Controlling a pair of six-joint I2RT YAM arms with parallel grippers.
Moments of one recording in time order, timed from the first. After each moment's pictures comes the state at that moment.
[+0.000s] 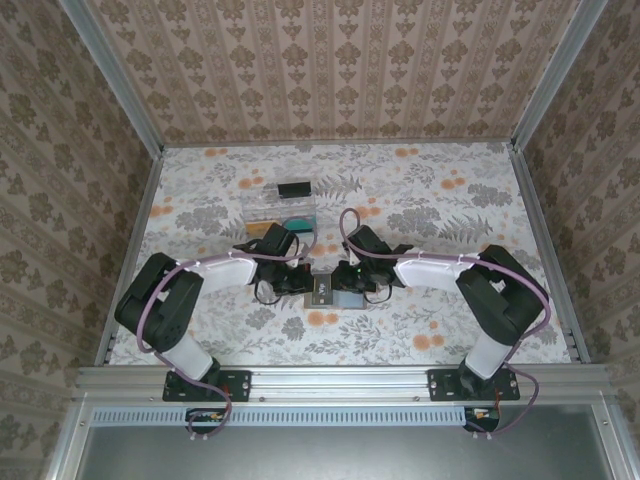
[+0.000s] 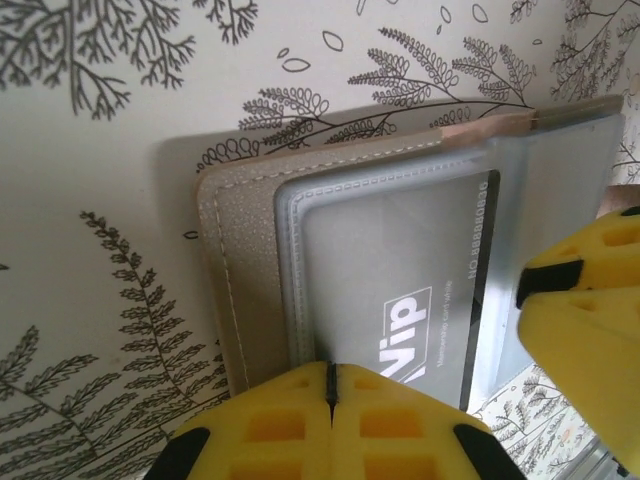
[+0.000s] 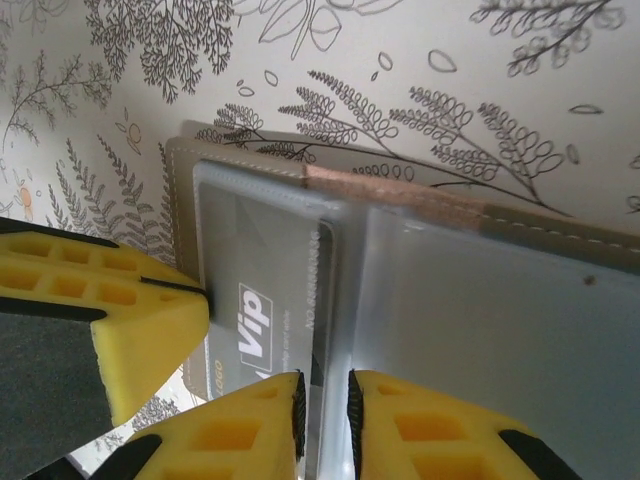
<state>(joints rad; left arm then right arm) -0.63 1.61 0.76 -0.29 0.48 -0.59 0.70 1.70 0.88 -0.19 -0.32 0.79</state>
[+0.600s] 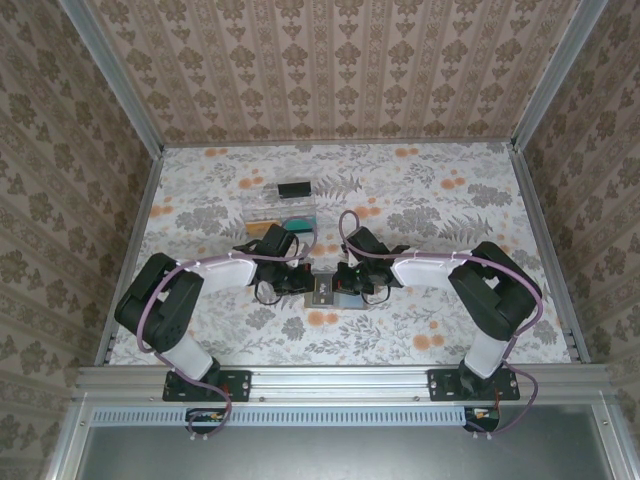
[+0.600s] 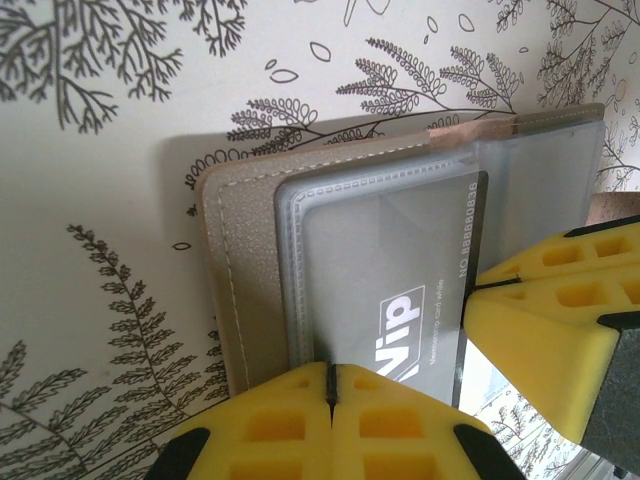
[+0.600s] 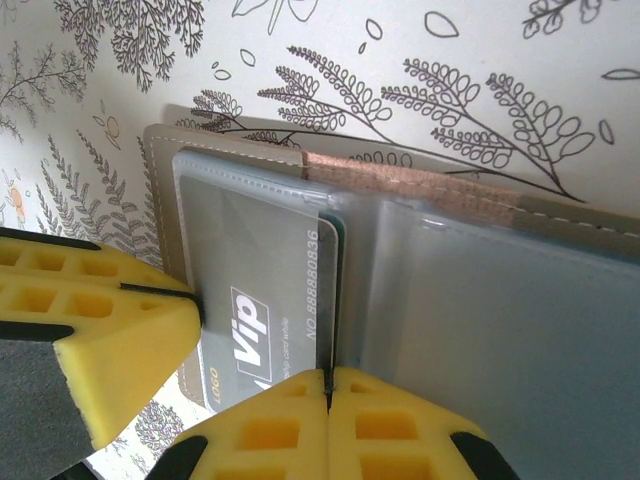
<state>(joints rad) -0.63 1.61 0.75 -0.26 0.48 -0.59 0.70 1.74 0.88 -0.16 -0.35 0.83</state>
